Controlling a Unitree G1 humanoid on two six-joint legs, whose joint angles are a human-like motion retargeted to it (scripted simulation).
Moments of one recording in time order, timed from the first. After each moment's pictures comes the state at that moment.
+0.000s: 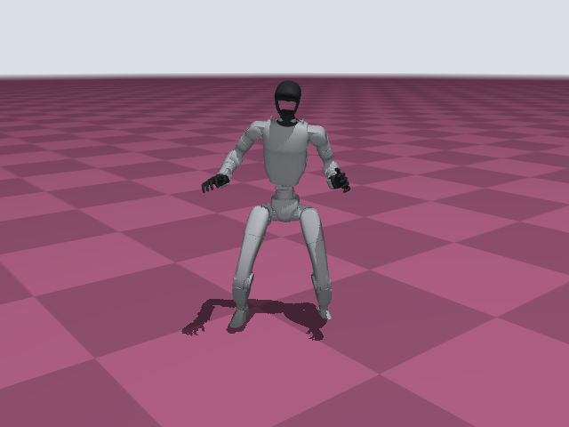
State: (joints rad) left arm 0.21 0.38 0.17 -0.26 0.05 -0.24 0.46; right arm 0.10 -0.60 0.02 0.06 -0.52 -0.16 -0.56; waist -0.06 -0.09 0.17; left_leg -0.26 0.23 0.15 0.90 -0.72 -0.03; right_leg -0.58 -0.25 0.08 1.17 -0.56 0.12
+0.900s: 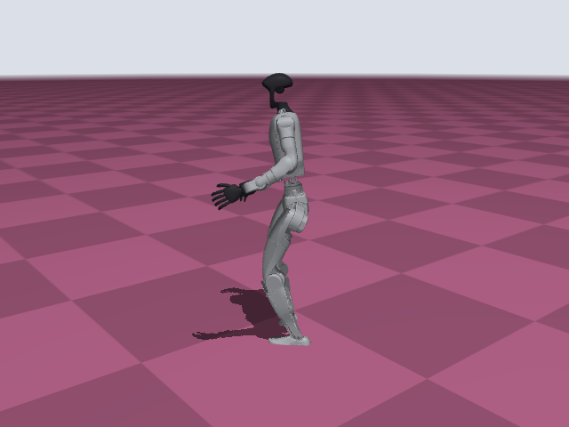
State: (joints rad) left arm -0.03 0.33 -0.12 0.38 -0.11 -0.15 0.15; right arm 0.06 -0.56 0.06 0.64 -0.27 -0.07 -0.44; waist -0.04 0.13 0.01; left_leg -0.46 -0.15 -0.21 0.73 -0.50 0.05; right_leg -0.35 0.33 0.69 0.68 -0.35 0.24
